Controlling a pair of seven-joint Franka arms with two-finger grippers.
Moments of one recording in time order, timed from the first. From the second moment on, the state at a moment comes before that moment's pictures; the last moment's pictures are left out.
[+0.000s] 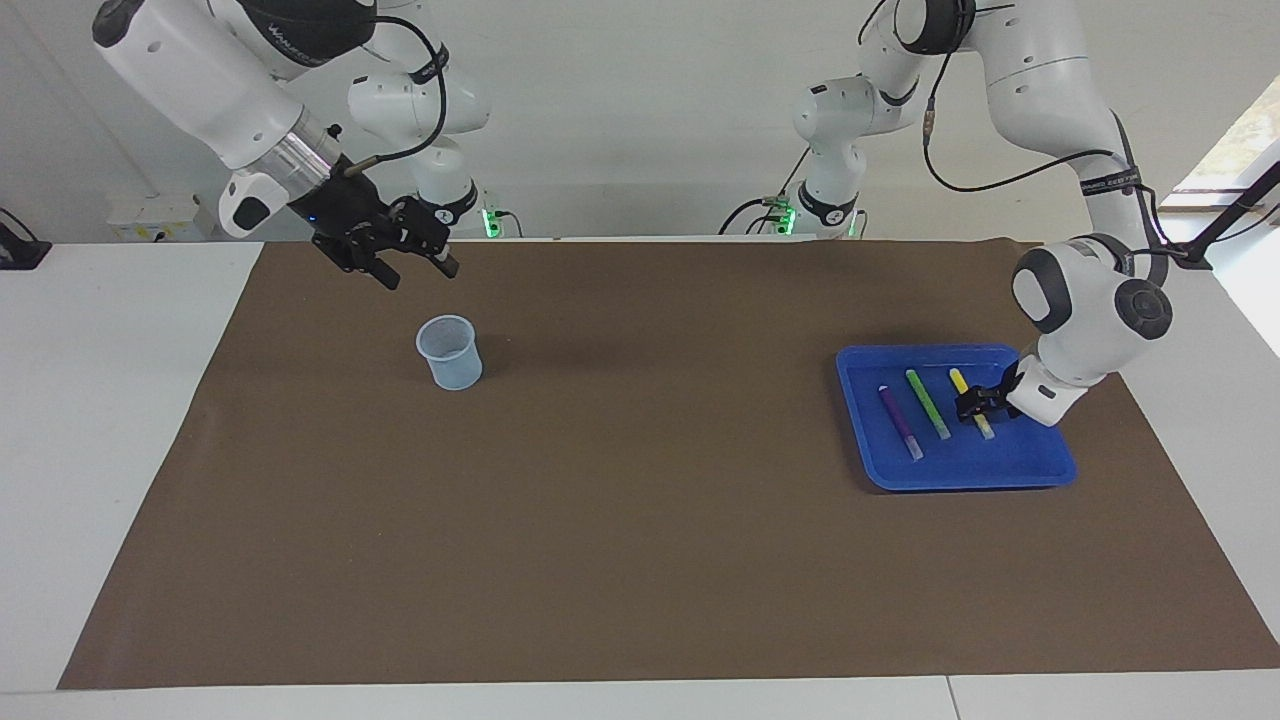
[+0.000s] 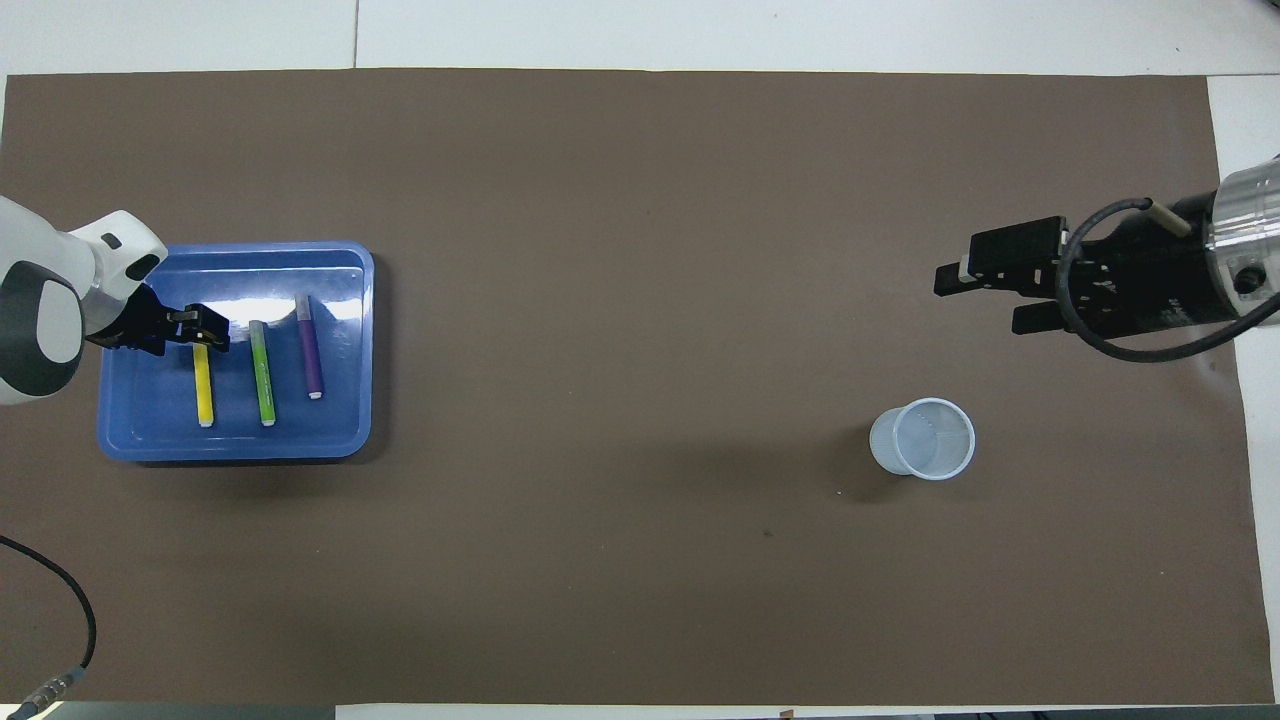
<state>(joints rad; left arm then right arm) 0.14 0.35 0.00 -1.91 0.03 2.11 0.14 0.04 -0.07 0.00 -1.77 0.53 1.73 0.26</state>
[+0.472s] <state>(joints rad) 0.14 0.35 0.00 -1.92 0.03 2.10 0.14 0.14 -0.10 0.00 -1.82 0.59 1.82 0.46</state>
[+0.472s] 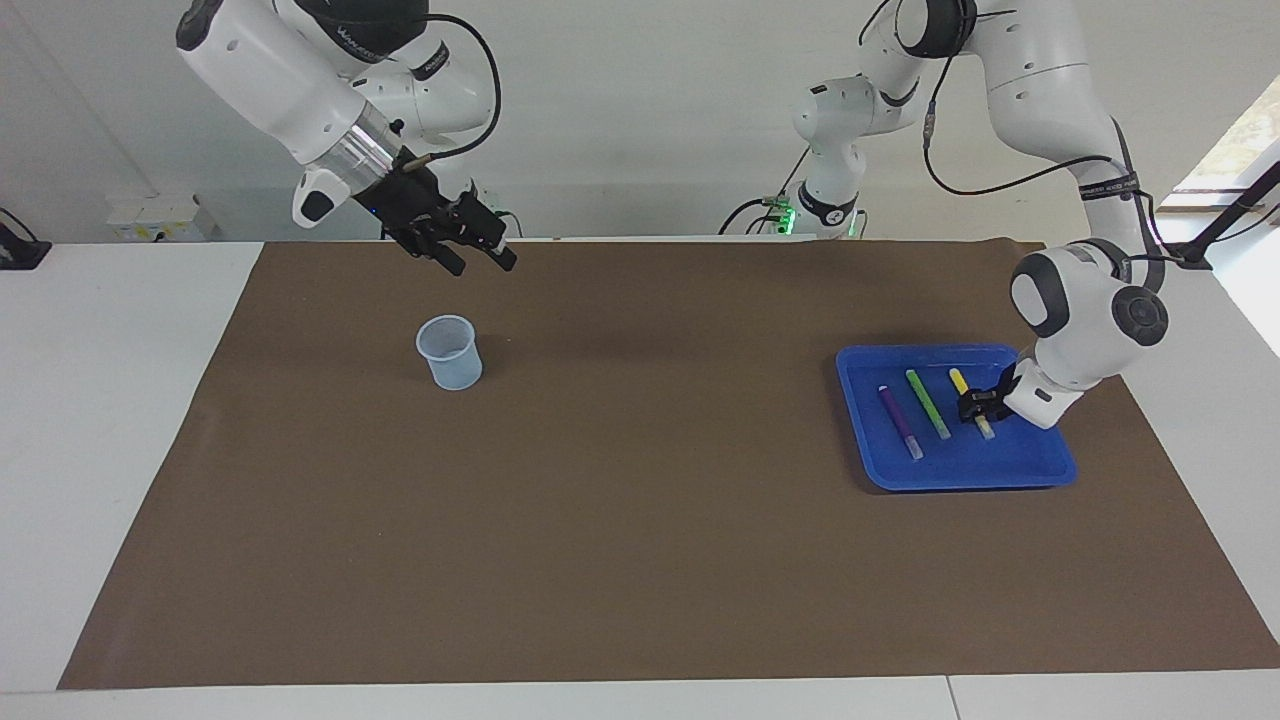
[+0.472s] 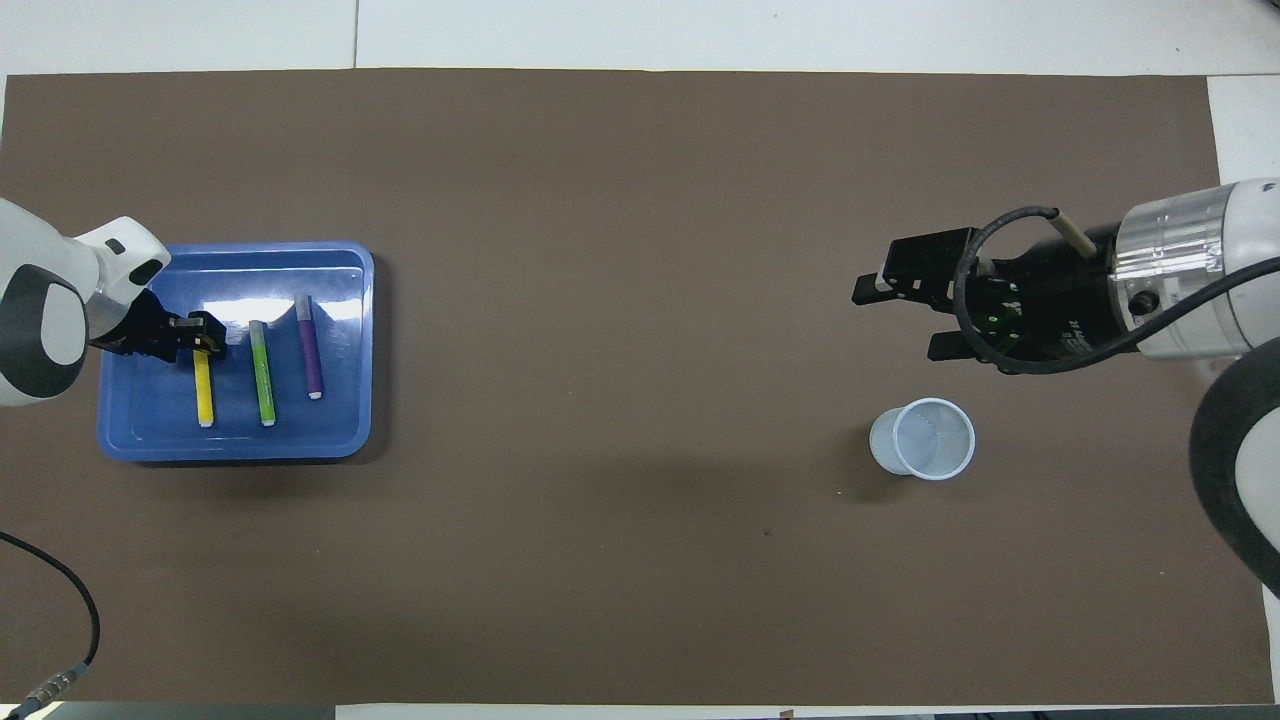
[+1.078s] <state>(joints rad) 0.14 0.35 0.00 -1.92 0.03 2.10 0.14 0.14 -0.11 0.00 -1.84 0.62 1.83 0.46</state>
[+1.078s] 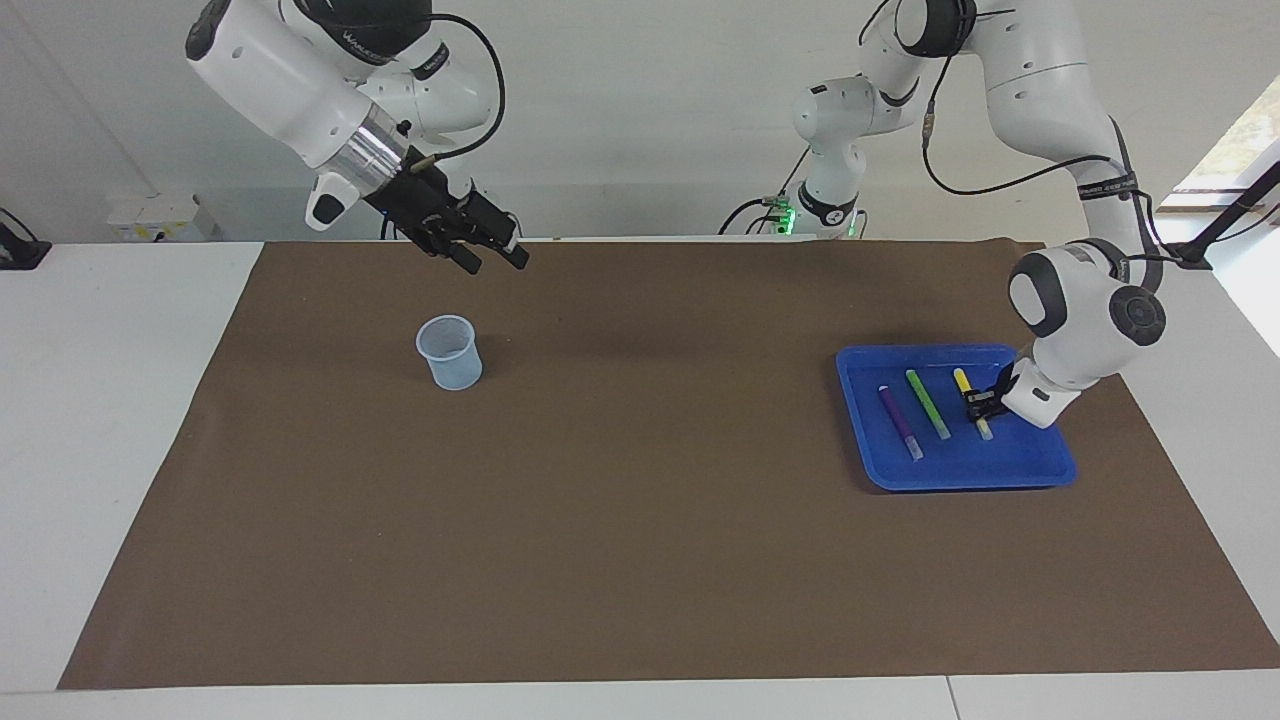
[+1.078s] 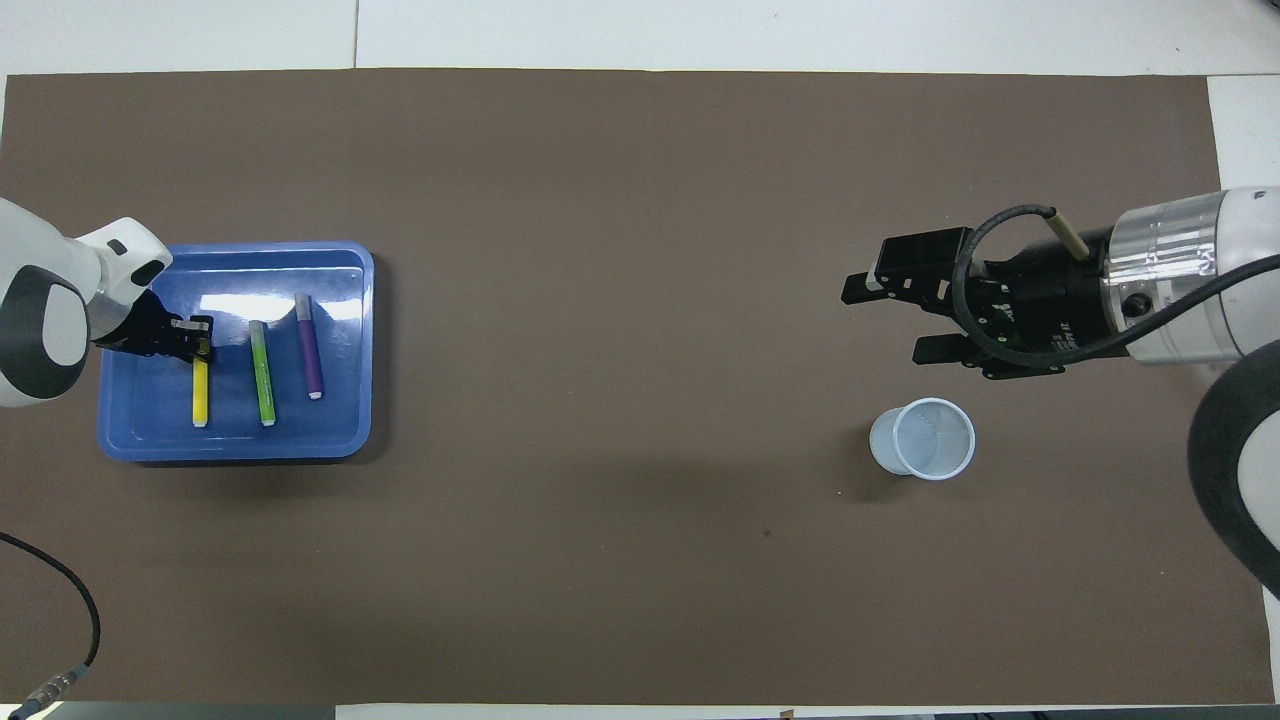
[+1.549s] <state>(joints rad) 0.13 0.34 -0.01 -1.78 -0.02 1.92 0.02 0.14 -0.11 0.00 -1.84 0.62 1.83 0.49</state>
